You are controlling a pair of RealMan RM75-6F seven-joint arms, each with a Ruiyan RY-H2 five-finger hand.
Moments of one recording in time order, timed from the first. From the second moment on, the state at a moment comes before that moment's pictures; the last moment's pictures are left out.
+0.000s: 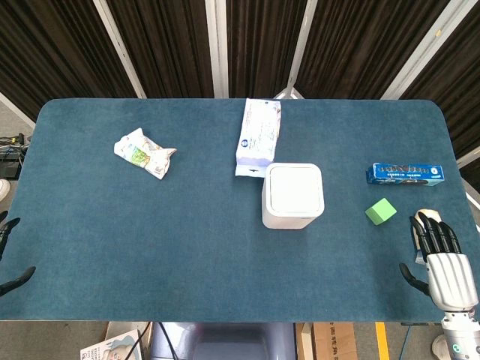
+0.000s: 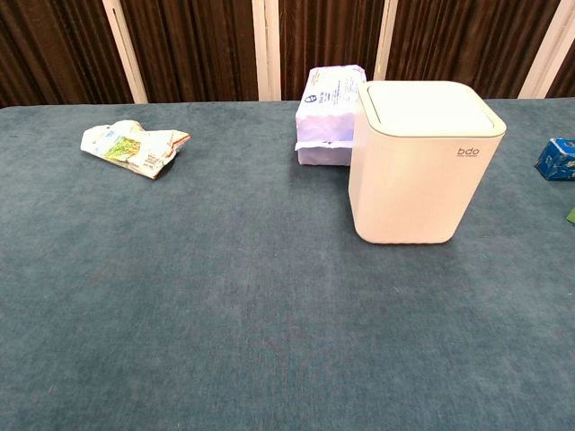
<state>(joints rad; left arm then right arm) 0.03 -1.11 -0.06 -1.70 1.56 1.67 0.18 0.05 -1.16 0.05 -1.61 -1.59 1.58 -0.06</state>
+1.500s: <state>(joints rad) 0.03 -1.12 -0.07 -1.70 1.54 1.67 0.19 0.16 -1.12 0.06 -1.80 -1.66 1.44 -0.20</state>
